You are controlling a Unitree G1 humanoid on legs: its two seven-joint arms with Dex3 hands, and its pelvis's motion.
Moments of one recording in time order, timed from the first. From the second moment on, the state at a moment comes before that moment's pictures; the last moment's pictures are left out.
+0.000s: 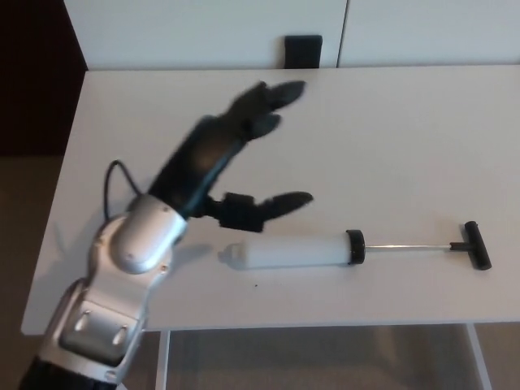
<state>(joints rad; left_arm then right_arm) -0.34 0.25 -0.31 -0.08 0.18 0.14 -0.23 0.59 -0.25 -0.28 0.28 0.22 -0.27 0.33</state>
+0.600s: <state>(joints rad) -0.48 0.34 -0.59 0.06 0.42 0.16 -0.25 0.59 -0.25 -0.27 0.28 0.21 -0.30 0.33</state>
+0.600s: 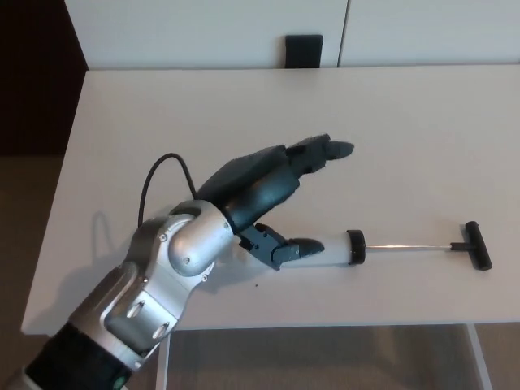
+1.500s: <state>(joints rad) -0.62 0.41 -0.96 0.23 0.76 0.19 -0.28 0.59 -0.26 -0.25 0.28 0.19 -0.36 0.33</state>
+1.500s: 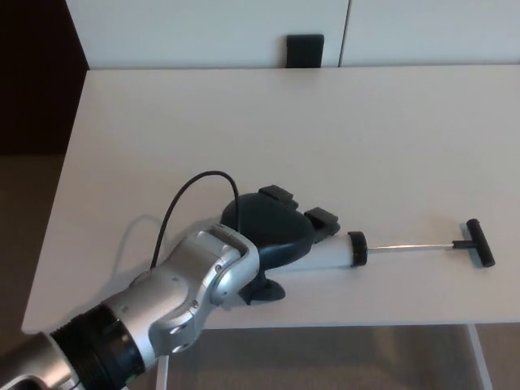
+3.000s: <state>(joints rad) -0.55 0.39 -0.85 0.39 0.95 0.15 0.08 1.04 -0.20 -0.25 -0.51 0.35 -0.54 0.39</state>
